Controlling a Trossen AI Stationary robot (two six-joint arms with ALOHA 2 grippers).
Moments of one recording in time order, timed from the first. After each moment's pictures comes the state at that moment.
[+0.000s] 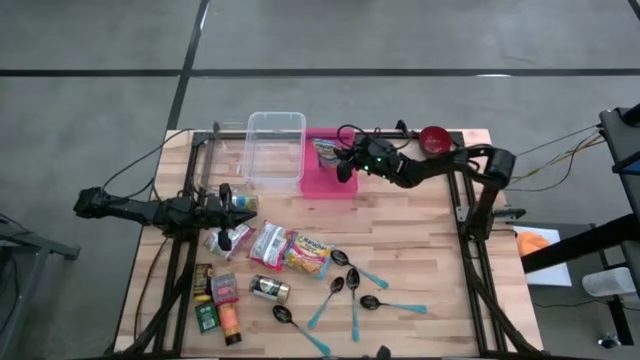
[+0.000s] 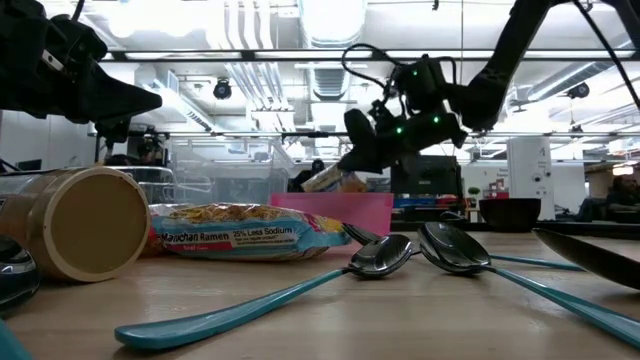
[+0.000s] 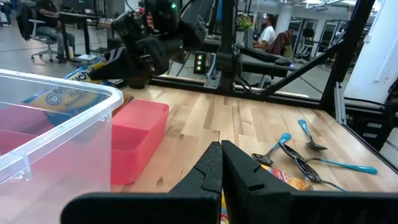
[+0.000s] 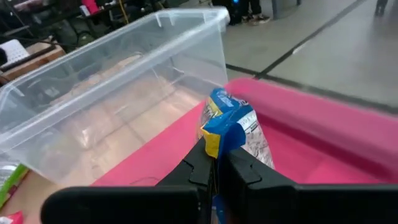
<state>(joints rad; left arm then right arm) -0.18 0.14 0.00 0.06 -0.29 -0.13 -0.45 1.82 0.78 0.78 0.10 0.39</state>
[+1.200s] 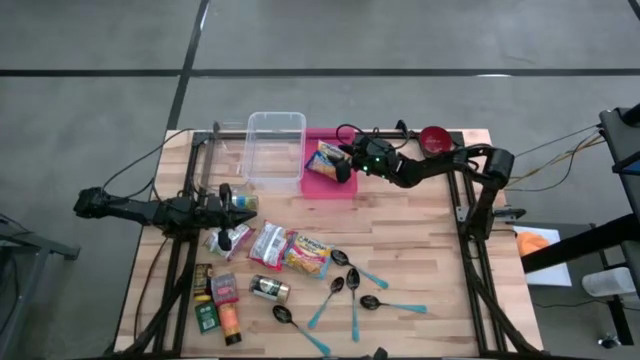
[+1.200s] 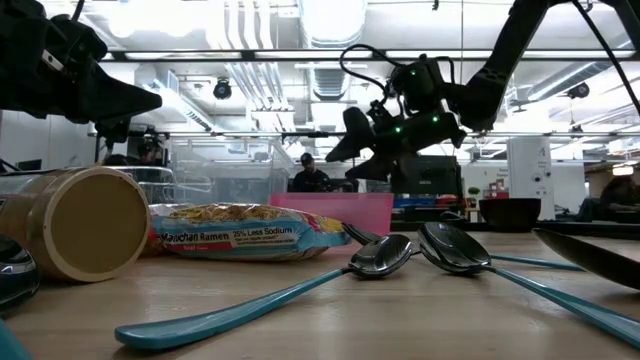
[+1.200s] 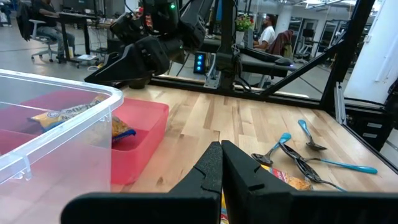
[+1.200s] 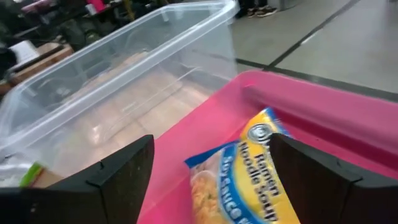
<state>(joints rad) -0.18 0.13 0.00 0.06 -0.29 -0.13 -0.45 1.82 0.79 0.76 0.05 0.41</state>
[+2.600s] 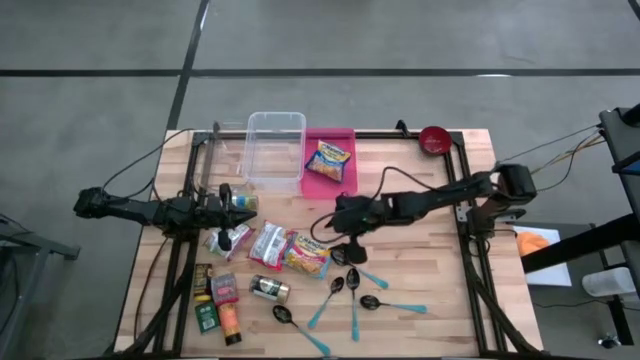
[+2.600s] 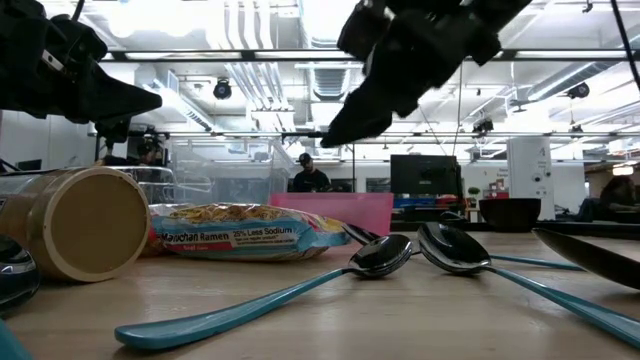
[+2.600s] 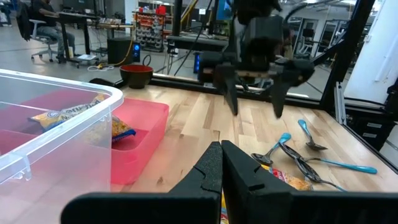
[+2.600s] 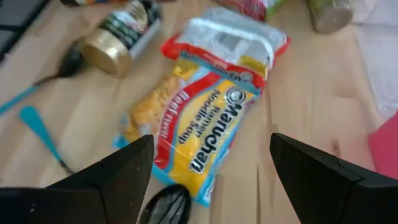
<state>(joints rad) -0.18 0.14 0.00 0.06 -0.29 -0.13 0.07 1.69 1.00 0.00 -0.10 0.01</state>
